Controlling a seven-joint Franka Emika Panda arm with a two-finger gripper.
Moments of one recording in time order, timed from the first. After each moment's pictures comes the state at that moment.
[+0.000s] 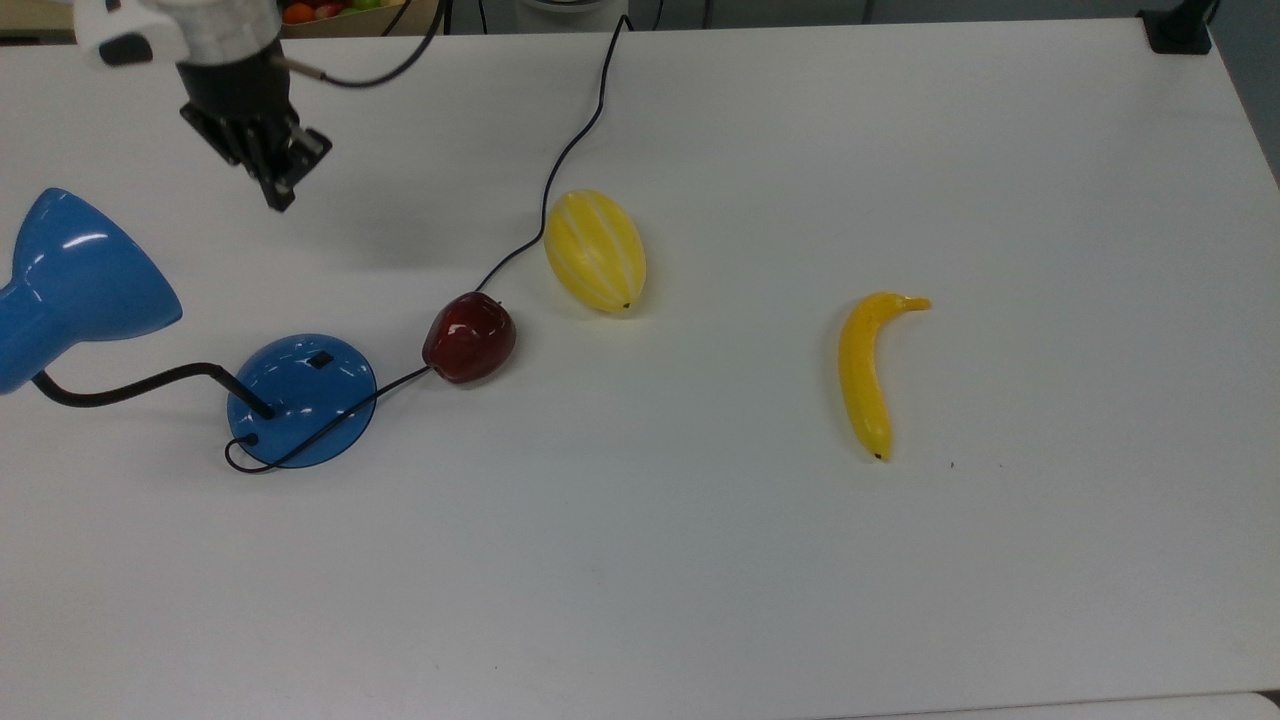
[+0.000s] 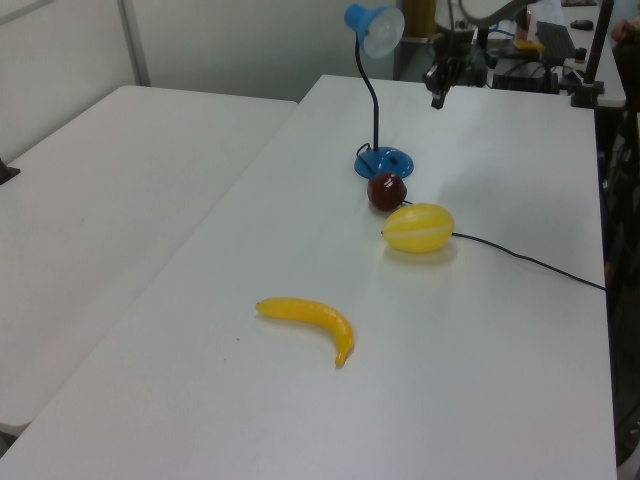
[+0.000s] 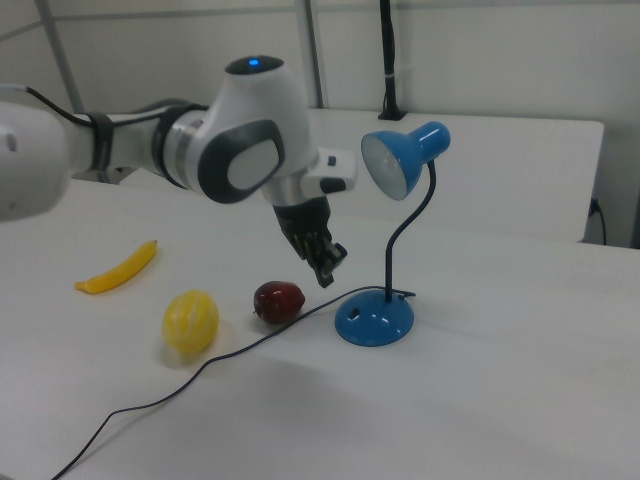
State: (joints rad) arm -0.14 0.21 -0.12 -1.74 0.00 2.11 0.09
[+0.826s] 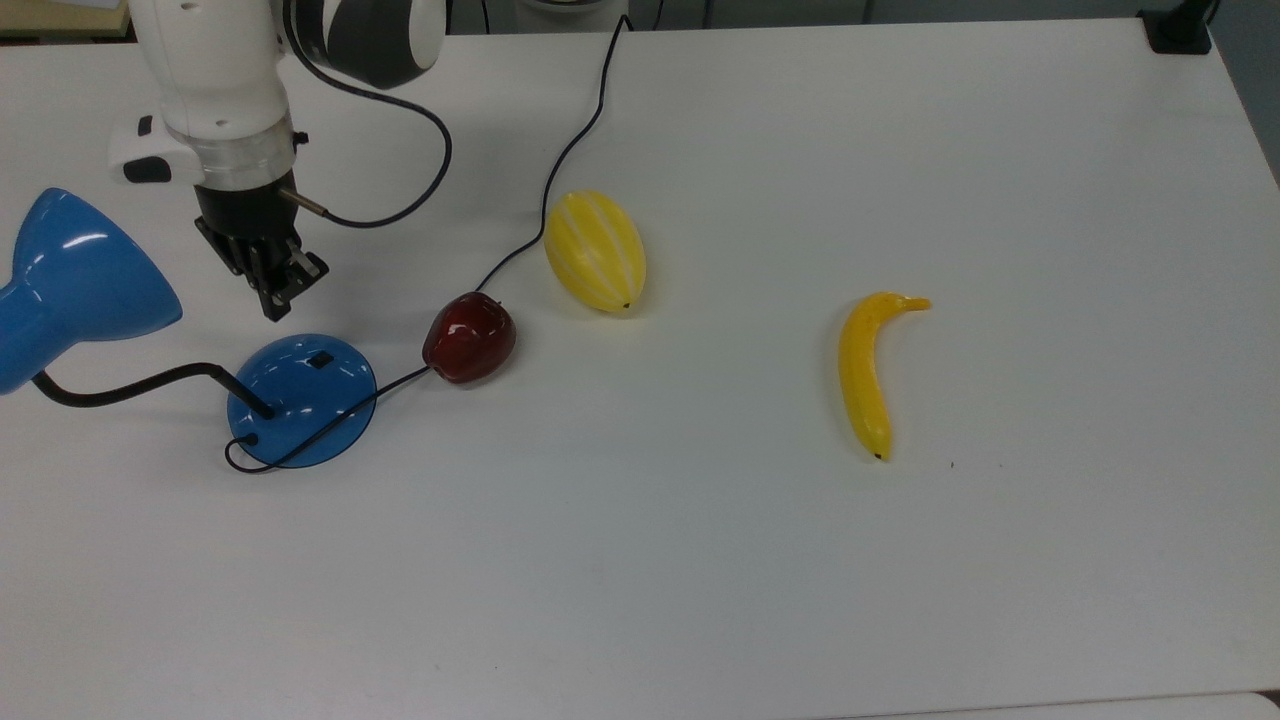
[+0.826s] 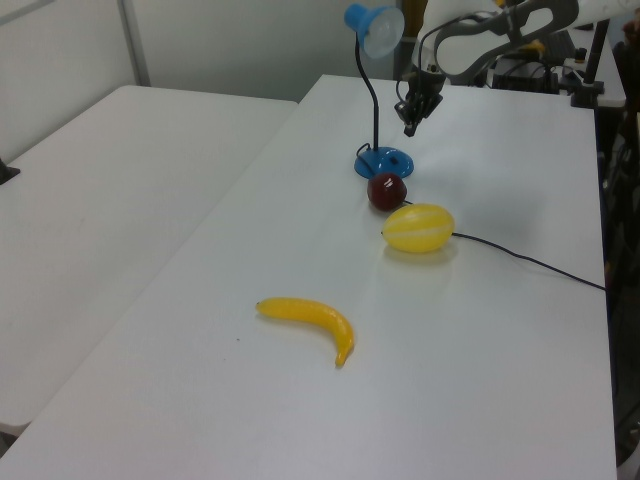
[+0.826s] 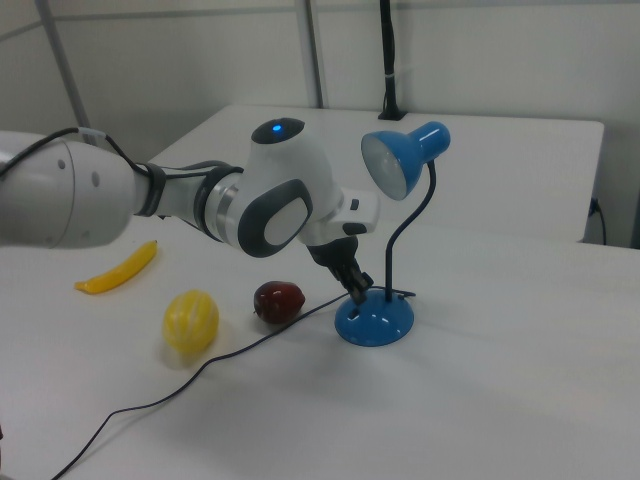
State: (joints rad) arm -0.14 0.40 -0.12 -1.73 0.00 2.42 0.23
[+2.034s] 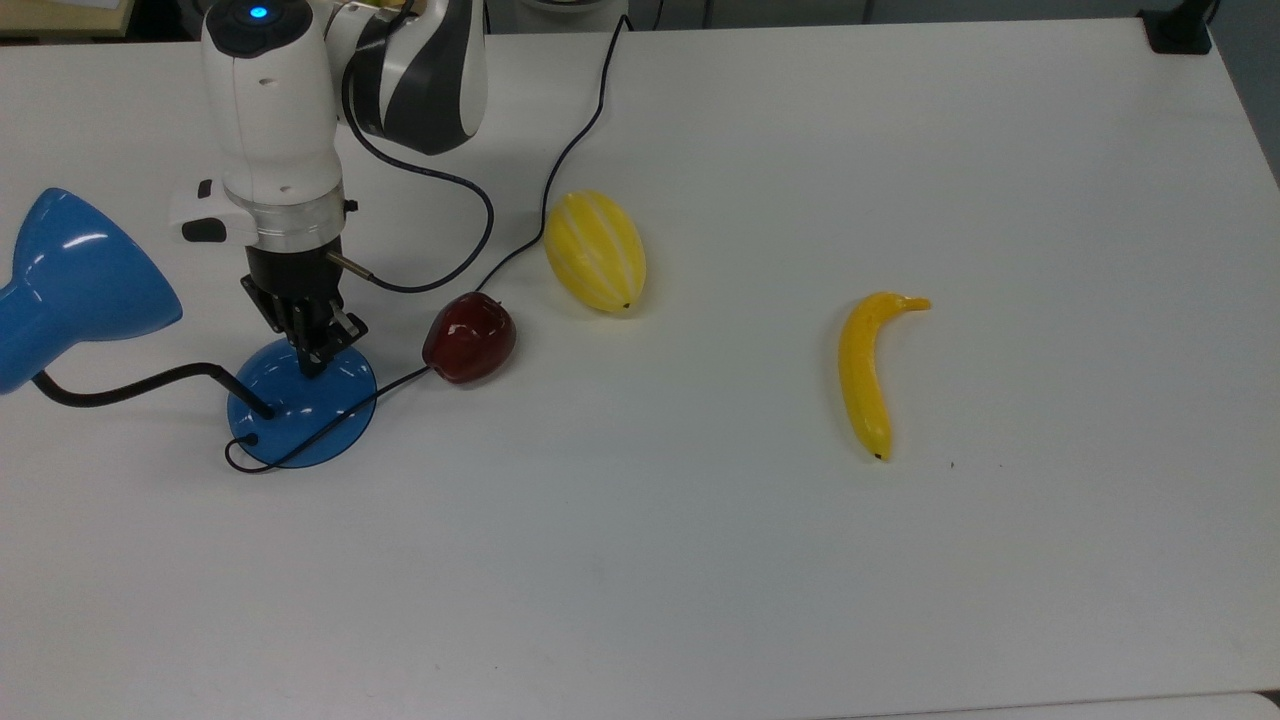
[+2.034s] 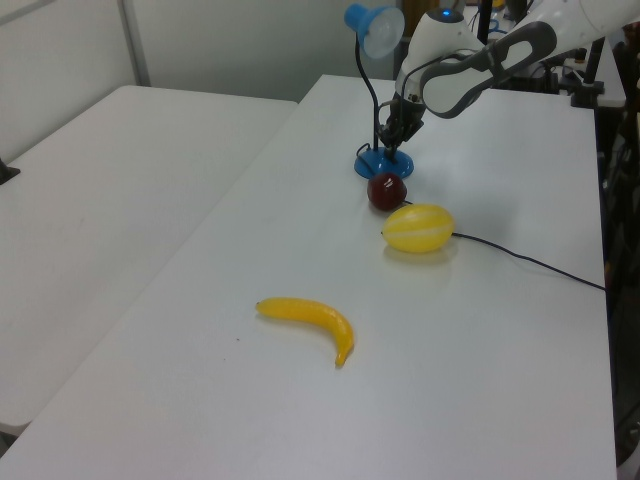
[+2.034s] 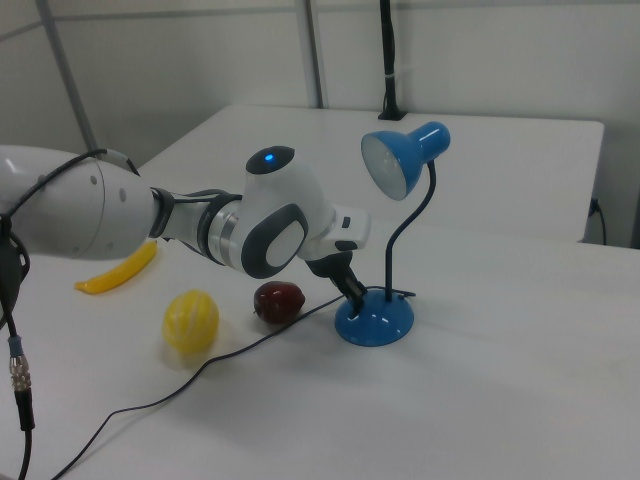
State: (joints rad) arm -0.09 0.50 -0.12 -1.72 -0.01 2.58 0.33
